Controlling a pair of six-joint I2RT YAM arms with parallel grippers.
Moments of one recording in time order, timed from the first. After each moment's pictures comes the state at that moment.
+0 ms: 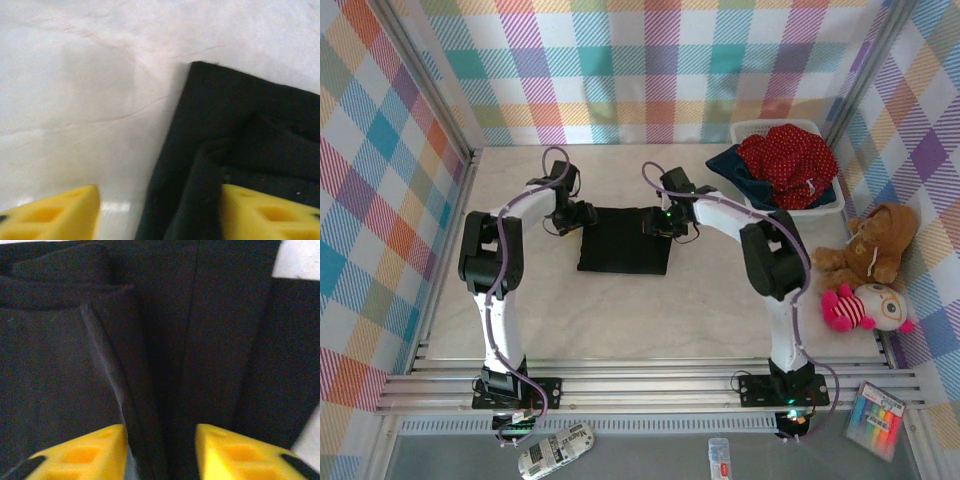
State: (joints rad) left arm -0.20 2.05 1.52 -0.70 0.12 -0.51; right arm 0.52 2.09 1.56 -0.55 -0.29 0.51
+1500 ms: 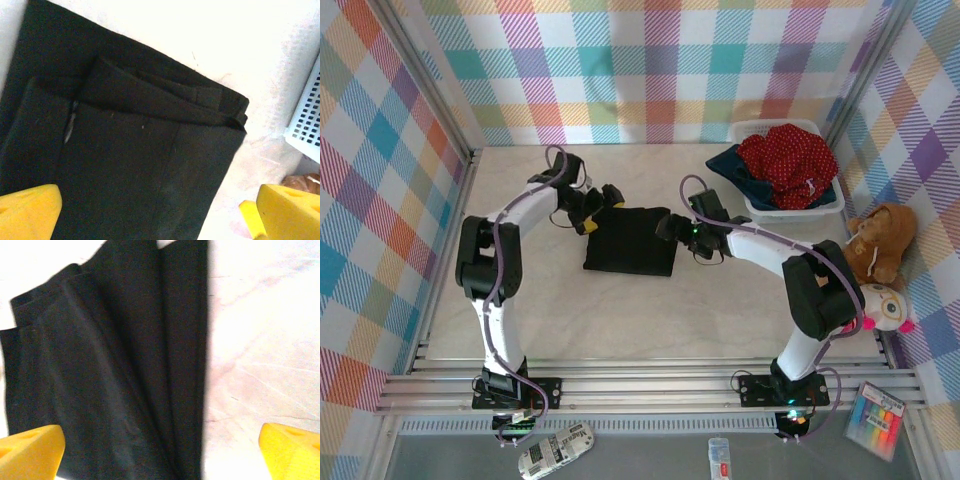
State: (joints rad) left arm -0.25 1.97 1.53 -0.64 0.46 -0.73; right arm 0.51 1.71 1.07 -0.28 -0.14 0.82
